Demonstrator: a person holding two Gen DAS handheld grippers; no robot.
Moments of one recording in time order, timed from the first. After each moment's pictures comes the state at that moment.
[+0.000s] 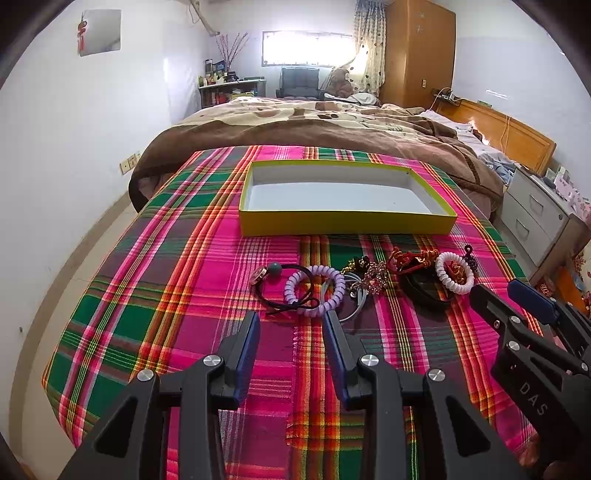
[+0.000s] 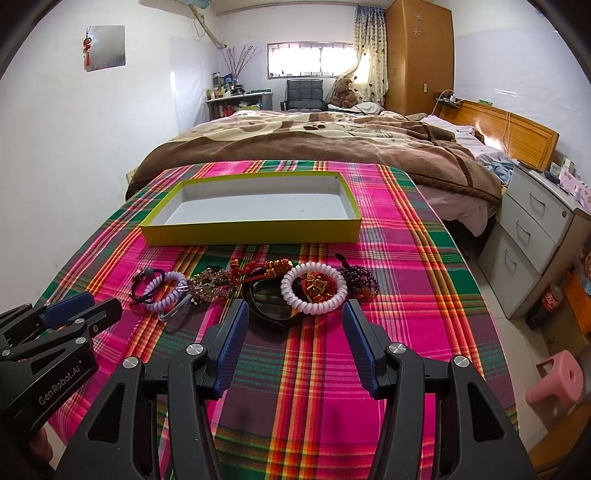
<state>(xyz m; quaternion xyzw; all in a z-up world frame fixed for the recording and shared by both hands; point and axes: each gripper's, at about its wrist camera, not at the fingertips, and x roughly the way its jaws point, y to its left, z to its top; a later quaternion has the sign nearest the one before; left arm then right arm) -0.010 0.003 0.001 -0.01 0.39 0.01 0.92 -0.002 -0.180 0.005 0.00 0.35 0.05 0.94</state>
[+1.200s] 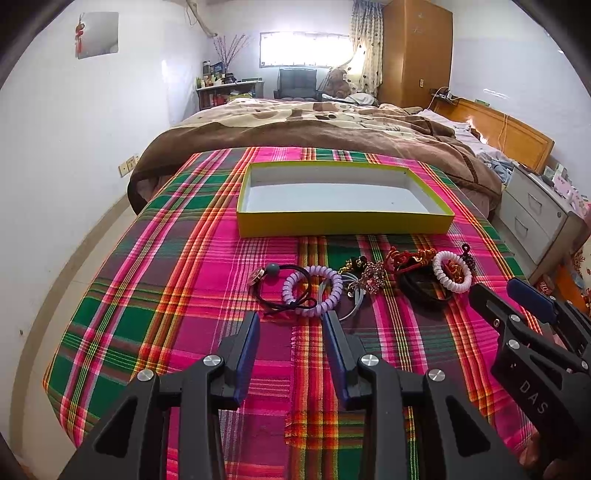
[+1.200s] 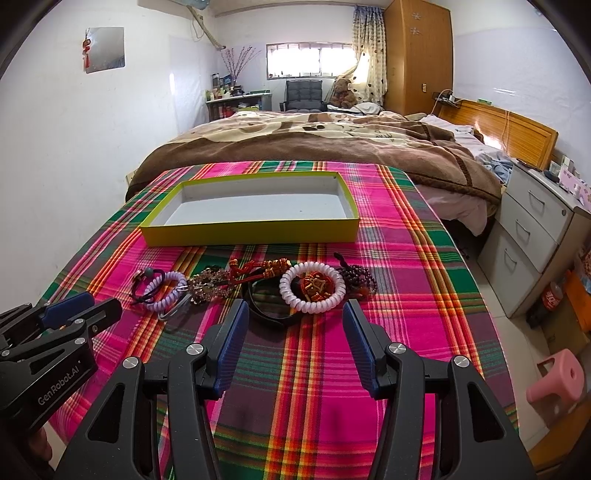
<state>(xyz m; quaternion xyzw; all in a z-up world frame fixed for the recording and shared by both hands) -0.010 0.009 0.002 -0.01 0.39 0.01 0.92 -0.004 -0.181 0.008 0.00 0.35 0.05 0.94</state>
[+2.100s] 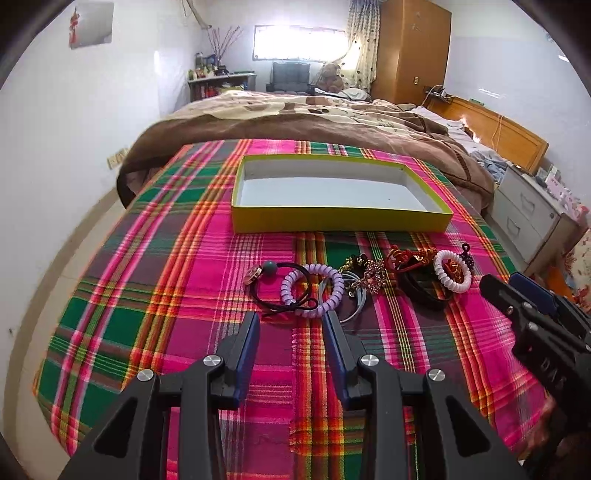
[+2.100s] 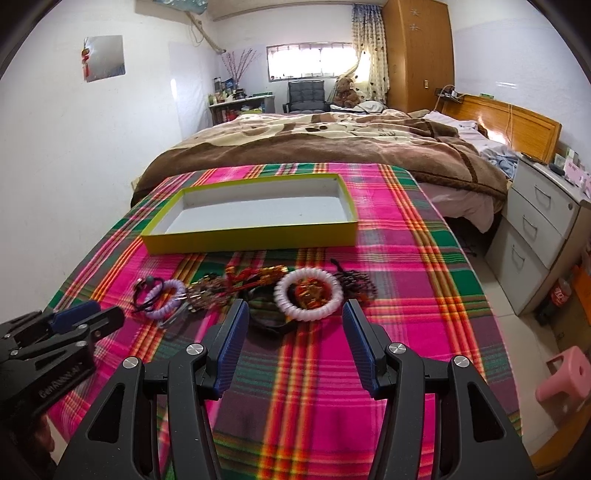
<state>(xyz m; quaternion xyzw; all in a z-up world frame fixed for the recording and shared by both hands) 0.004 0.018 -0.006 -0.03 0.40 -0.02 0.91 0.006 -0.201 0.007 0.02 0.34 0.06 0.94</state>
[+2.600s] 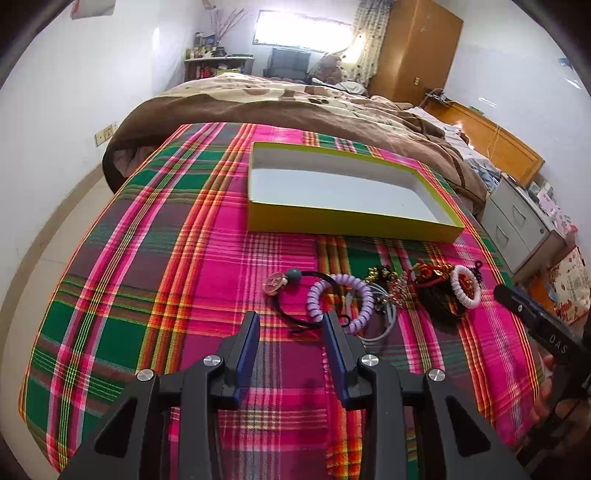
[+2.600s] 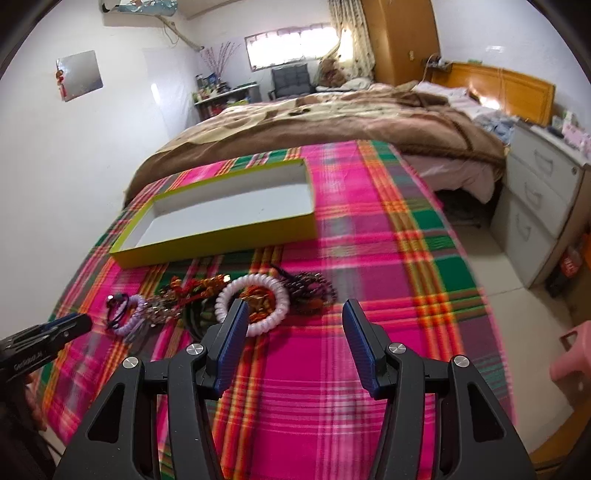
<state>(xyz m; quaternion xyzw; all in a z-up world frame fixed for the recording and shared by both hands) 0.031 0.054 -0.017 -0.07 0.43 -0.05 0.90 0.042 -0.242 -0.013 0.09 0.39 0.08 0.91</state>
